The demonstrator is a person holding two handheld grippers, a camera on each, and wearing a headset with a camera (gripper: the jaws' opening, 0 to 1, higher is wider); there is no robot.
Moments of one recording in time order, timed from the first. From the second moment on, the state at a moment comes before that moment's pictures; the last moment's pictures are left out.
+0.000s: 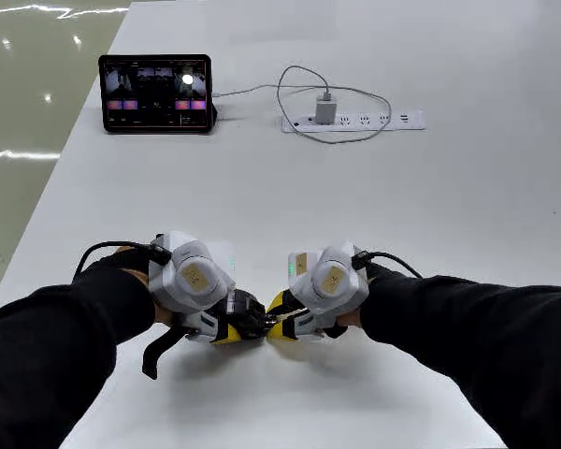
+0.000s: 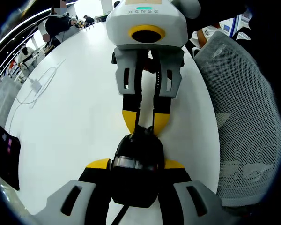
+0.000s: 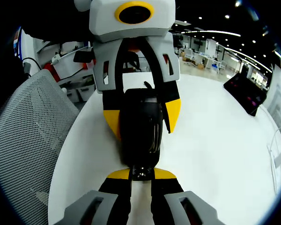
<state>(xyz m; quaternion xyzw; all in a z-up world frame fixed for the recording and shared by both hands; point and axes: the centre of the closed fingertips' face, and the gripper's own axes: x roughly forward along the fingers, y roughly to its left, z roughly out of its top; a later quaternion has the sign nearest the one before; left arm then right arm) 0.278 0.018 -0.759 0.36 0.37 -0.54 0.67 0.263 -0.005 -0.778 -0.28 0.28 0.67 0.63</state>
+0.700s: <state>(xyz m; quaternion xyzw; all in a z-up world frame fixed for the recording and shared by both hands) 0.279 0.019 -0.758 0.35 0.37 -0.55 0.66 0.265 -0.014 -0.780 -0.27 0.29 0.67 0.63</state>
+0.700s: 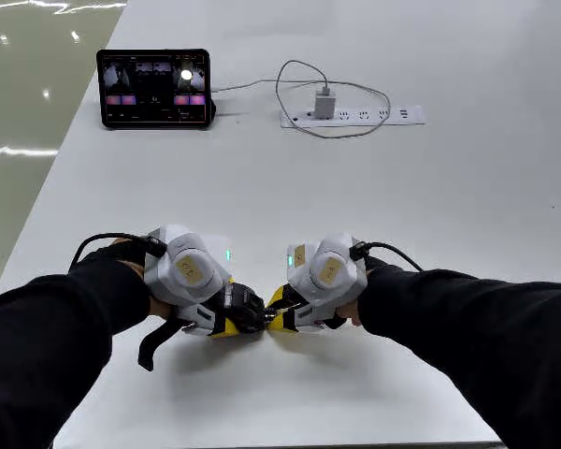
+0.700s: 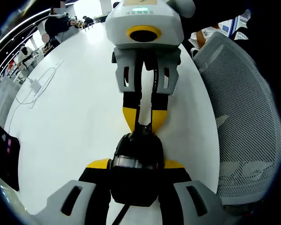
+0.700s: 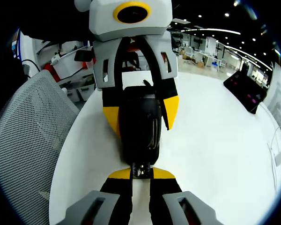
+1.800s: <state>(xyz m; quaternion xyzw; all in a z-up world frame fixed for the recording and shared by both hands) 0.279 0.020 -0.759 0.36 0.36 -0.55 0.66 0.266 -0.039 -0.782 -0.29 0.30 0.65 0.63</state>
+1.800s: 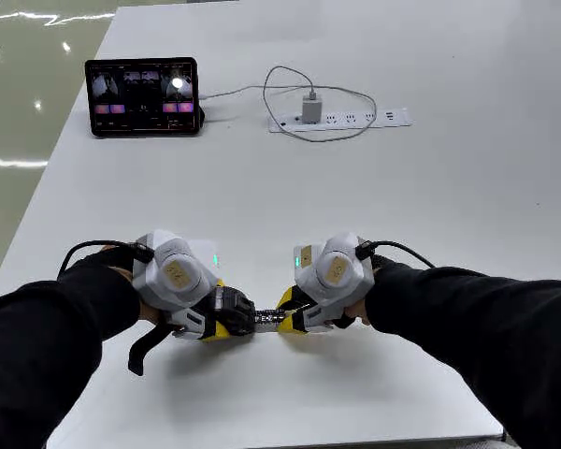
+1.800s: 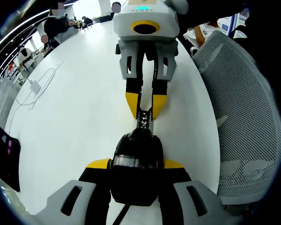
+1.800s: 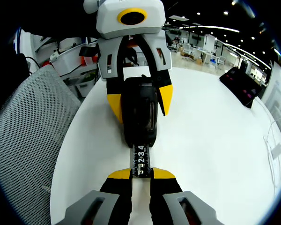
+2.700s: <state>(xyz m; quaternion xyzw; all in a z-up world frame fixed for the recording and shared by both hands) 0.279 0.019 -0.758 0.36 0.36 -0.55 0.67 0.266 -0.056 -0.781 -0.29 0.31 0.65 0.63</state>
